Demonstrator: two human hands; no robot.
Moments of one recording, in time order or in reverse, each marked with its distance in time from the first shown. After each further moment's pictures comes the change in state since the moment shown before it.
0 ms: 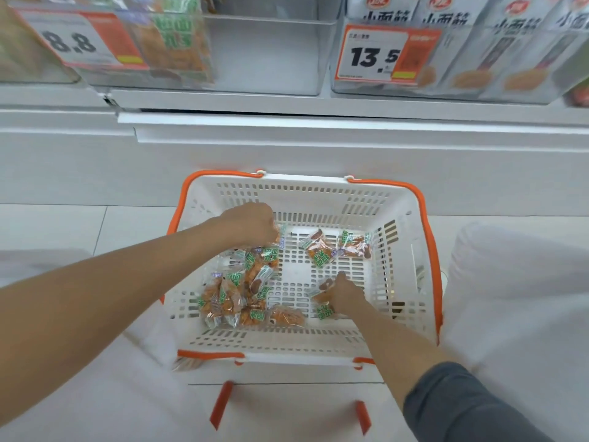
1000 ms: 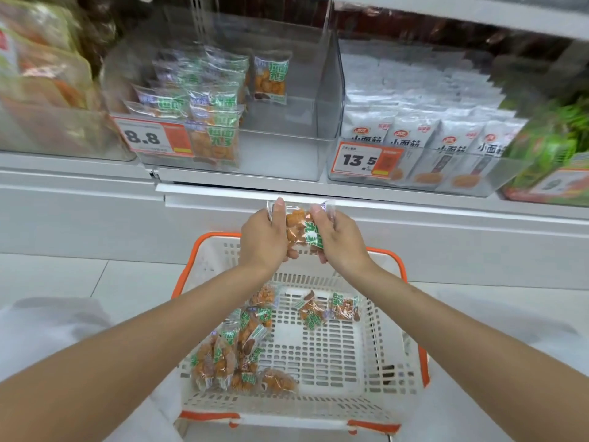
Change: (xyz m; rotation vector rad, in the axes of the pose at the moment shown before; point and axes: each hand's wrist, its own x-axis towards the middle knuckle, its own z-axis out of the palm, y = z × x) left_hand -0.050 0.046 -0.042 -0.965 0.824 0.148; right_hand -0.134 -0.162 -0.216 0.649 0.495 -0.509
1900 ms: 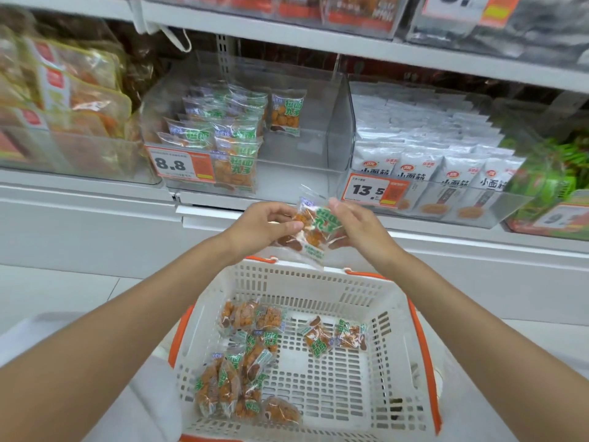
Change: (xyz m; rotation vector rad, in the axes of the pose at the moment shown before) left_hand 0.041 0.026 -0.063 -0.126 -0.469 0.045; right_hand 0.025 -0.042 -0.037 0.111 -0.186 -0.072
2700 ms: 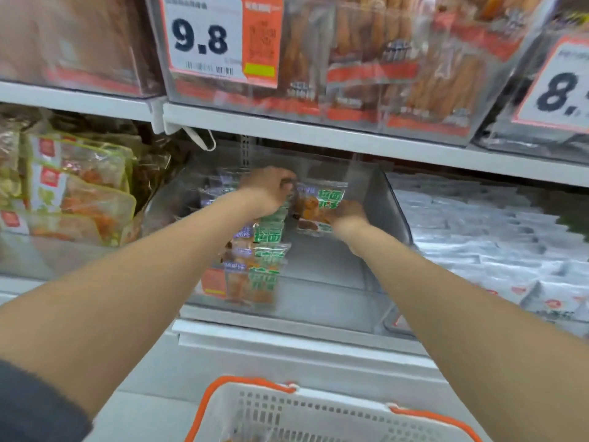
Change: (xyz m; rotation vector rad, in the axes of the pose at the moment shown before) left_hand 0.182 0.096 -0.132 0.854 0.357 0.145; right_hand 0.239 -0.080 0.022 -0.181 0.272 0.107
